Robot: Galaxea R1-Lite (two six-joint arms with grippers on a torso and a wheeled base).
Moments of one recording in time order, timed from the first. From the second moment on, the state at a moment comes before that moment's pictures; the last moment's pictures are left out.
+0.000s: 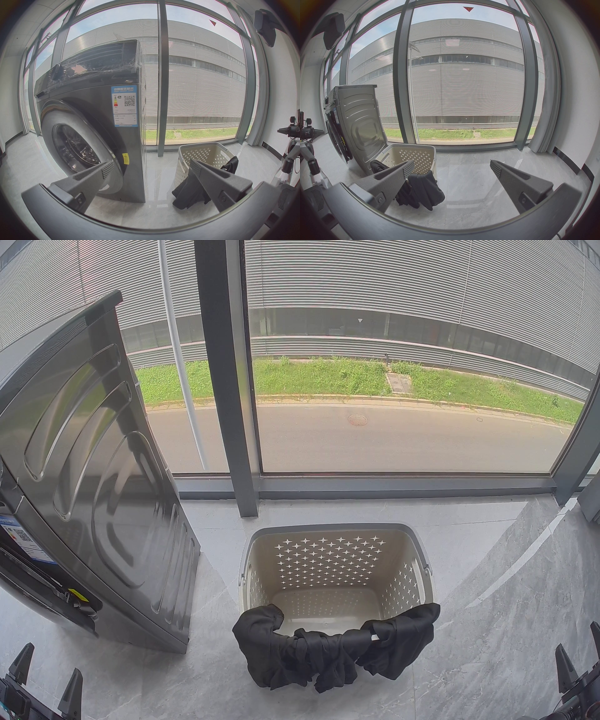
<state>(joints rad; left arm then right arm) 0.00 0.02 -0.02 0.00 -0.01 0.00 0.00 0.02 -0.02 0.00 0.00 0.00</state>
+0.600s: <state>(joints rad) 0.00 0.02 -0.02 0.00 -0.01 0.00 0.00 0.02 -0.02 0.00 0.00 0.00</state>
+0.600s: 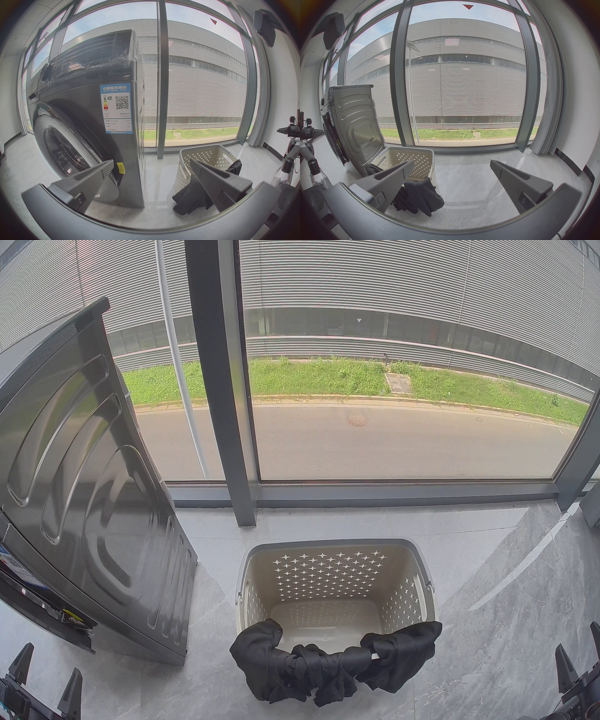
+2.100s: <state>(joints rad) 0.00 0.02 -0.02 0.00 -0.02 -0.01 0.00 0.02 -0.02 0.00 0.00 0.00</state>
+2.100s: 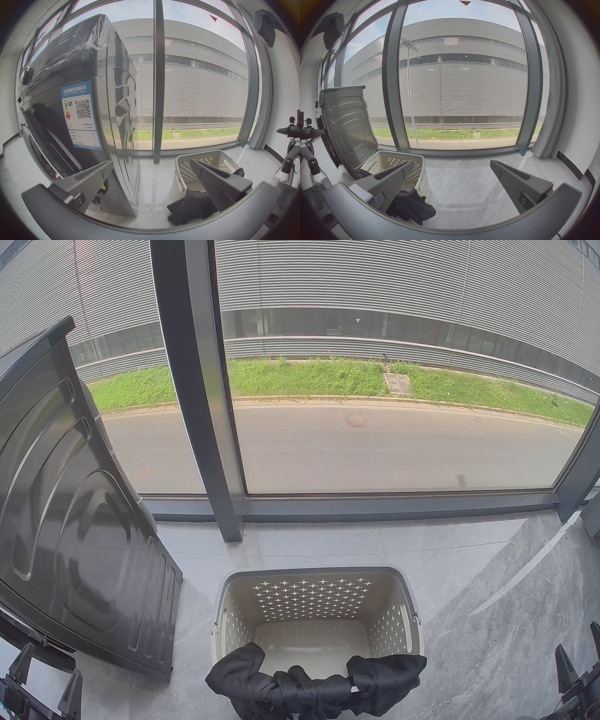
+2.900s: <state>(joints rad) 0.00 0.02 -0.02 0.00 -0.02 0.00 0.00 0.02 -0.02 0.00 0.00 0.00</state>
